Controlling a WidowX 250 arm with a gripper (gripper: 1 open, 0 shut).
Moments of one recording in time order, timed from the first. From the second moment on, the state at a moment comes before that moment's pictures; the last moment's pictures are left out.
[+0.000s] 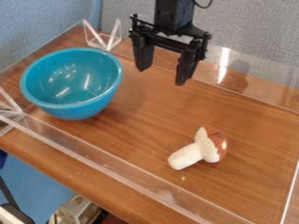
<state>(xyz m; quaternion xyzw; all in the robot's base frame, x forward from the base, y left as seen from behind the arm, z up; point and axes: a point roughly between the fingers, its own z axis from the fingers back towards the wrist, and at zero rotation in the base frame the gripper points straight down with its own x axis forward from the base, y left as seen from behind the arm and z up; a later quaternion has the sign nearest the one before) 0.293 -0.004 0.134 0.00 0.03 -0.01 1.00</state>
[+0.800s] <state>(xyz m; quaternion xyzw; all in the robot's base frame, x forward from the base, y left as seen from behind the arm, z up) 0.276 -0.058 0.049 0.01 0.06 -0.22 0.97</state>
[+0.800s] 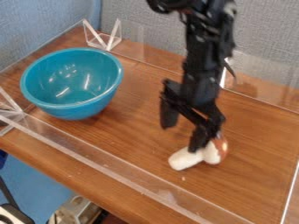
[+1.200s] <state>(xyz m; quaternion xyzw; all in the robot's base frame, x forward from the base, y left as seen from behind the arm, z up) 0.281 -0.065 0.030 0.00 0.06 -0.26 0.96</state>
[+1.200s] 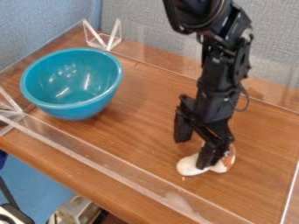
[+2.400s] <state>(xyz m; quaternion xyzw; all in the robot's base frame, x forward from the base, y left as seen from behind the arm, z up) 0.299 -0.070 0.023 0.00 0.04 -0.19 0.98</state>
